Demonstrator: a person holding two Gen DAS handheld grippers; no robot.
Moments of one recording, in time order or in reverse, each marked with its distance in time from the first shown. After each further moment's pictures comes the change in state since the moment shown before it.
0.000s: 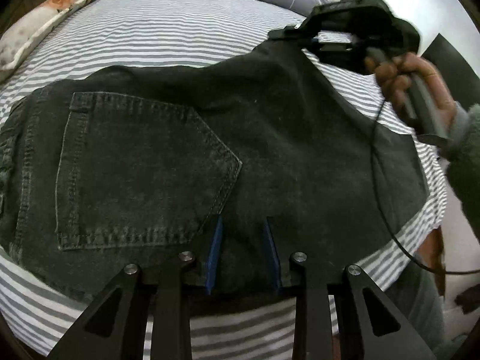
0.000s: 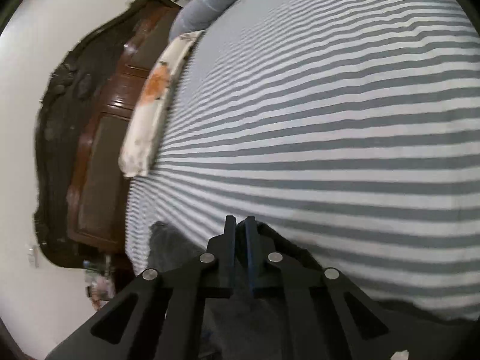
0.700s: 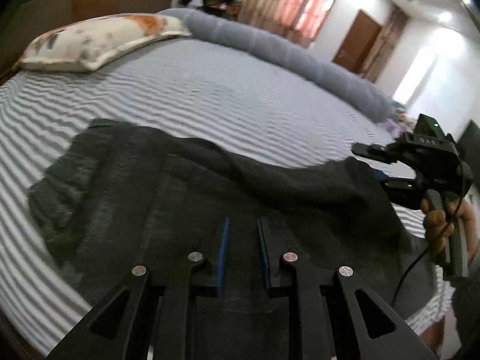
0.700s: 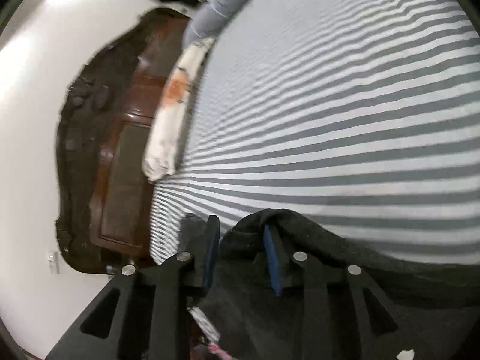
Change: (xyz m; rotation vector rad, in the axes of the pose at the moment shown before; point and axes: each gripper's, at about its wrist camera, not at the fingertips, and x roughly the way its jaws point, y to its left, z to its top) left arm -0.041 0.051 0.011 -0.285 -0.378 0.144; right arm -0.014 0.010 -0.035 0.061 -0.034 0.084
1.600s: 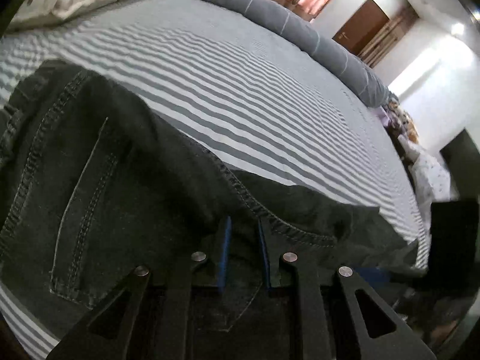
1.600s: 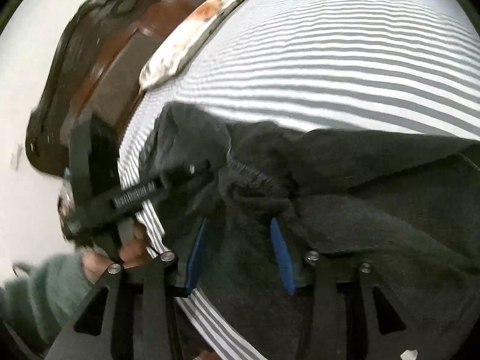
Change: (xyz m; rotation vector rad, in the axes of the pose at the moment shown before) left arm 0.048 -0.023 -0.004 -0.050 0.148 -0.113; right arm -0.008 0.001 -0.114 -0.305 0.123 -0.089
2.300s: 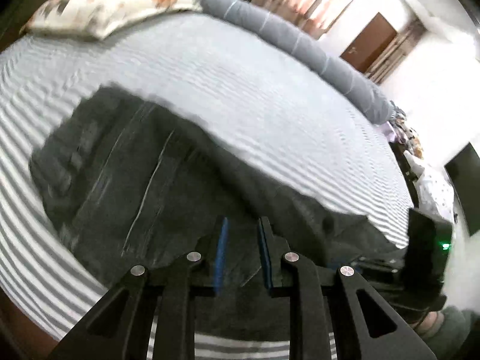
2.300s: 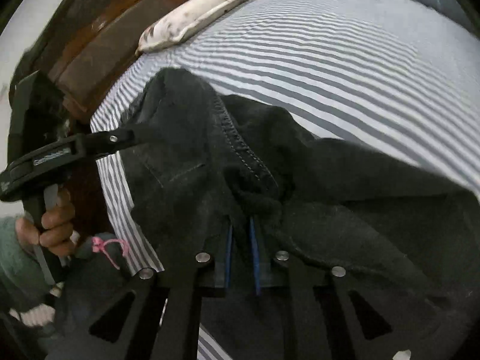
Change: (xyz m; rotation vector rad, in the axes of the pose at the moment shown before) left arm -0.069 0.007 0.005 -0.044 -0.062 0.029; right arm 0.017 0.023 -0.007 -0.236 0.087 -0.138
